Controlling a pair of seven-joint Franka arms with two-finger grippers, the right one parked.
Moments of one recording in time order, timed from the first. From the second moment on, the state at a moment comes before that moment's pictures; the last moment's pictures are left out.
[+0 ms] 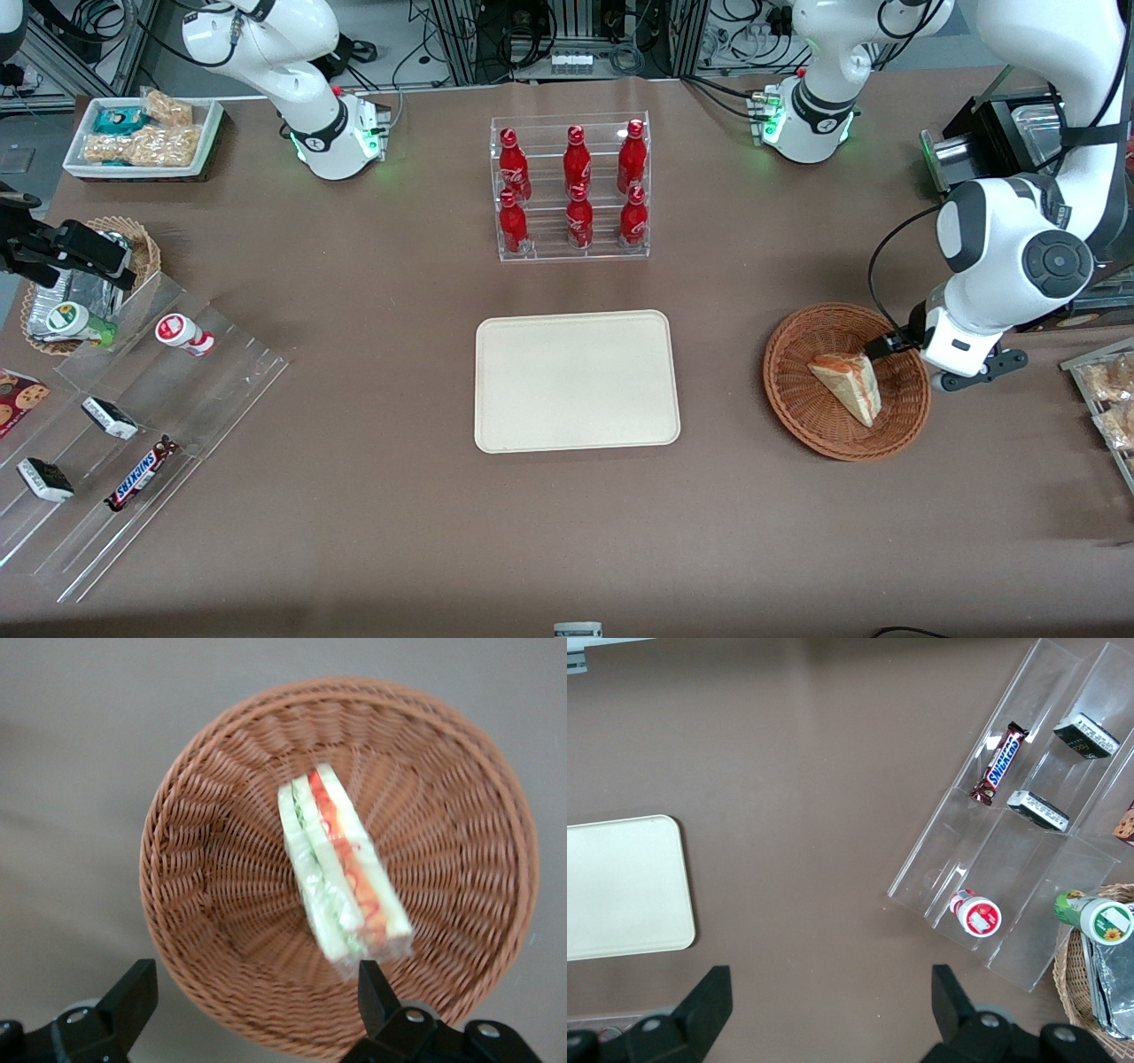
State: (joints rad) arm -0.01 0.19 0.01 -2.09 0.04 2.22 -0.48
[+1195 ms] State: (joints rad) arm -0.07 0.35 -0.01 -2.07 0.04 2.39 -1.02
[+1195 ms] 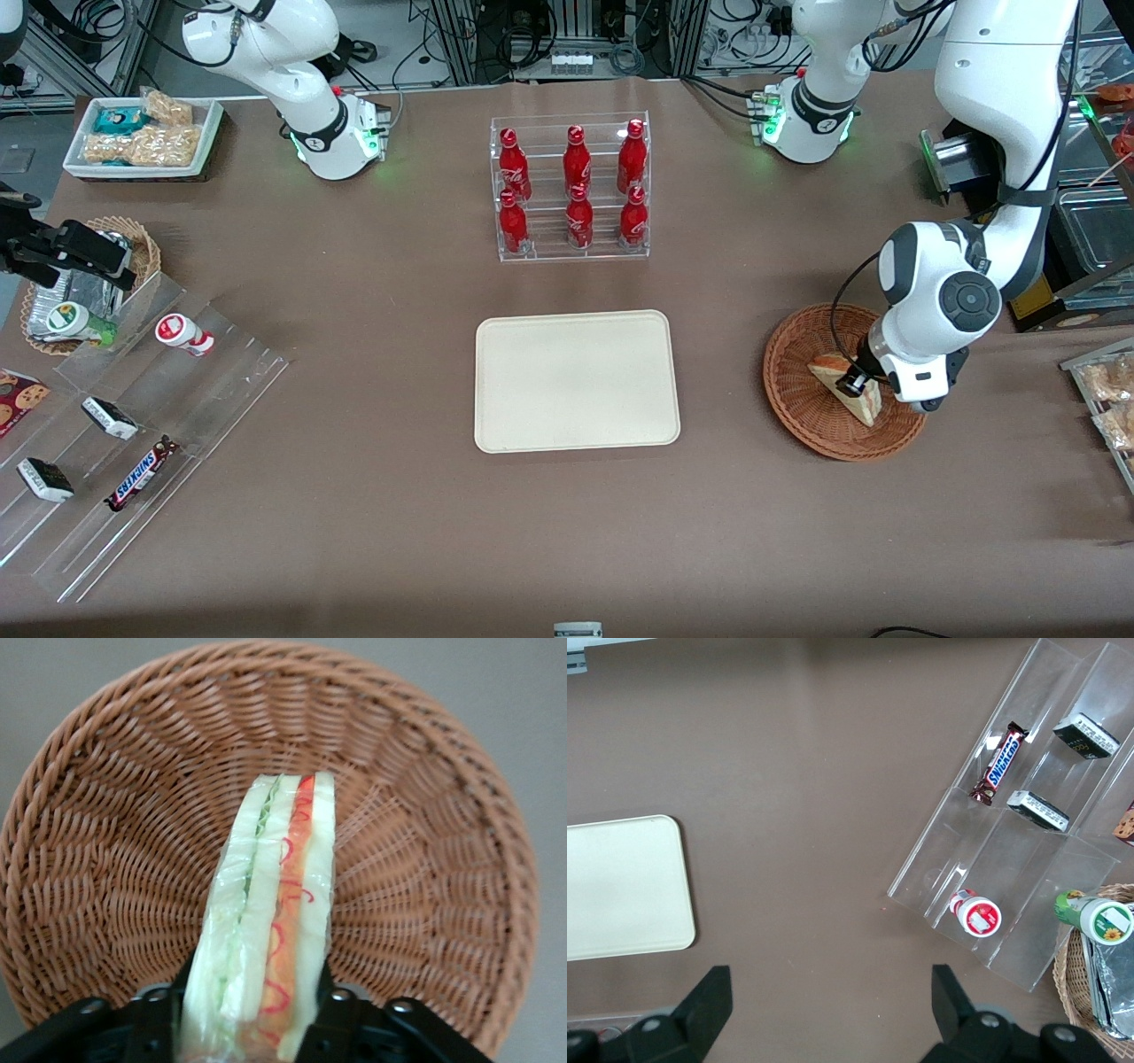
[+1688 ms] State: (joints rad) arm -0.09 0.35 -0.11 -1.83 0.03 2.18 -1.02
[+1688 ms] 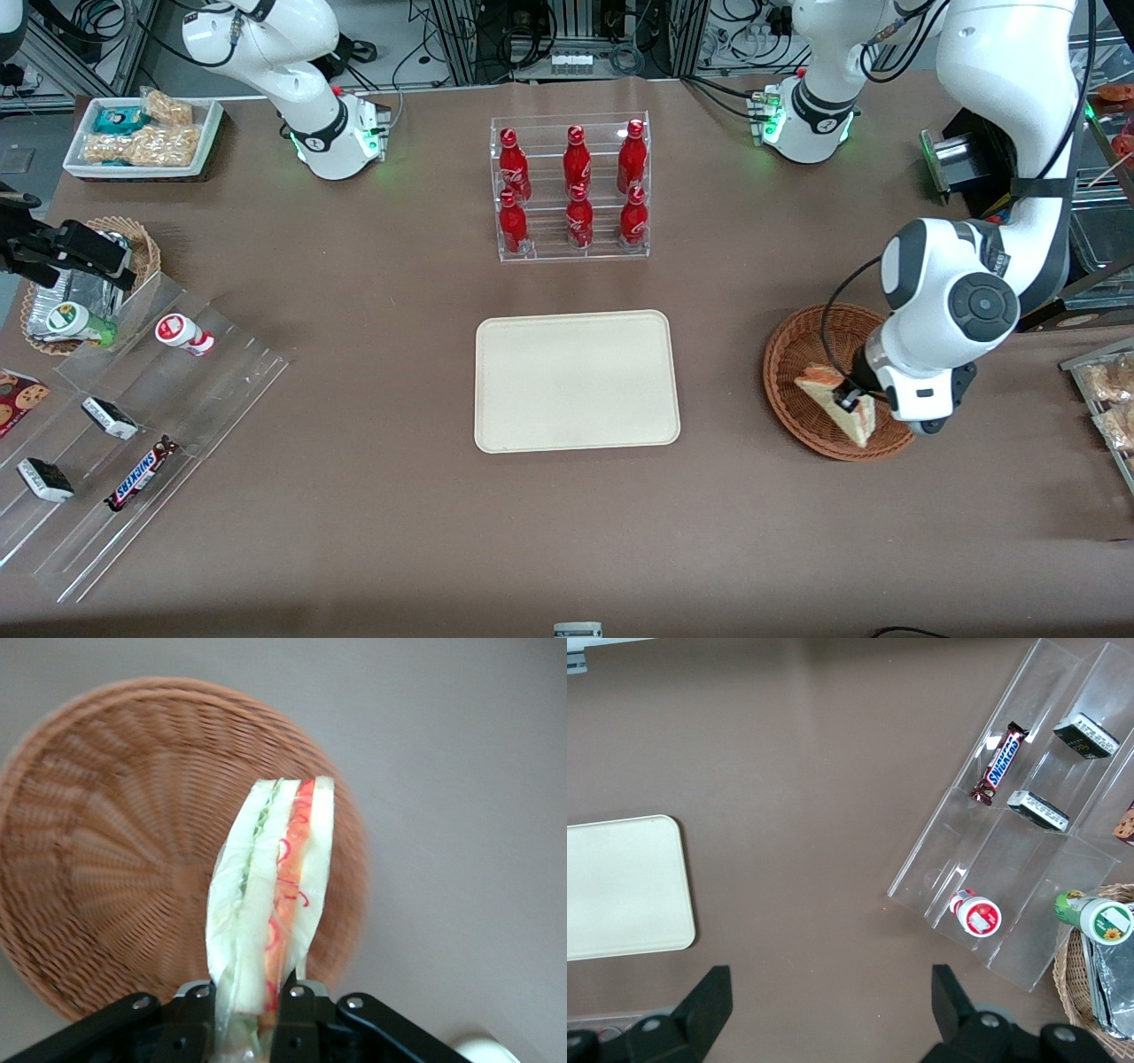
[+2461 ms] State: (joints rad) arm -0.36 0.57 -0.30 -1.61 0.11 2.17 -1.03
